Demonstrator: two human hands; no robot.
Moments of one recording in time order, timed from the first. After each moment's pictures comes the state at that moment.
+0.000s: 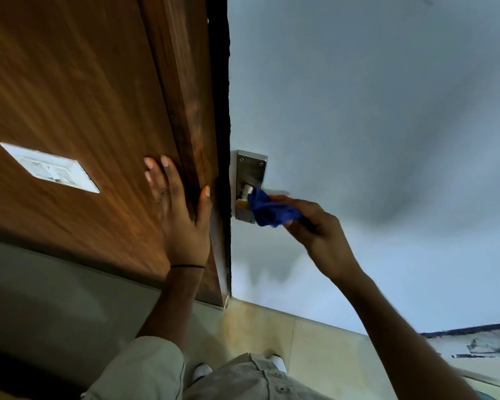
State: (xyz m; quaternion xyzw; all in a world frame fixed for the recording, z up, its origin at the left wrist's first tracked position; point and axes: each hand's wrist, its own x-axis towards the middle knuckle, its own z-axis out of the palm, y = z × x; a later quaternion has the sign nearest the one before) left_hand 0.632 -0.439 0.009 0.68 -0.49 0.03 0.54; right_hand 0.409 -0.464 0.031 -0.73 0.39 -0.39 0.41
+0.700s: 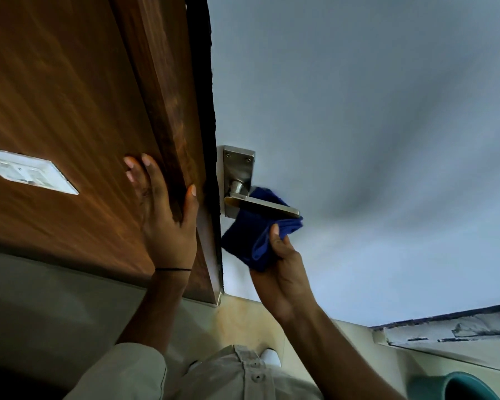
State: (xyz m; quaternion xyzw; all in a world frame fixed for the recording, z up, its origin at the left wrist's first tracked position) left_hand 0.635 -0.434 0.011 0.69 -0.48 0.05 0.54; right_hand 0.470 -0.409 0.020 -0.10 0.30 -0.52 0.79
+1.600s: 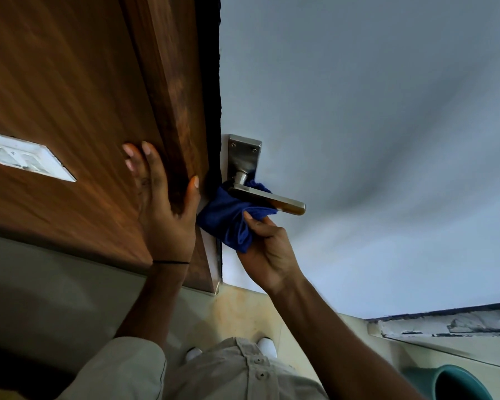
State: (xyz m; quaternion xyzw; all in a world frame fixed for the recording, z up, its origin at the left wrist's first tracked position) left_hand 0.643 -0.437 0.006 0.67 -0.49 0.03 0.55; right_hand 0.493 -0.433 0.021 -0.08 0.26 -0.45 0.85
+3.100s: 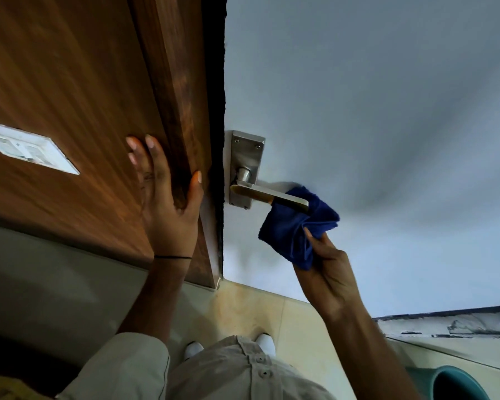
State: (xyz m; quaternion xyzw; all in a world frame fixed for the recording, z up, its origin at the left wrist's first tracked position) left_hand 0.639 -0.434 0.010 0.68 -0.49 0.03 0.54; right_hand 0.416 -0.415 0.024 -0.05 0.27 -0.53 0.80
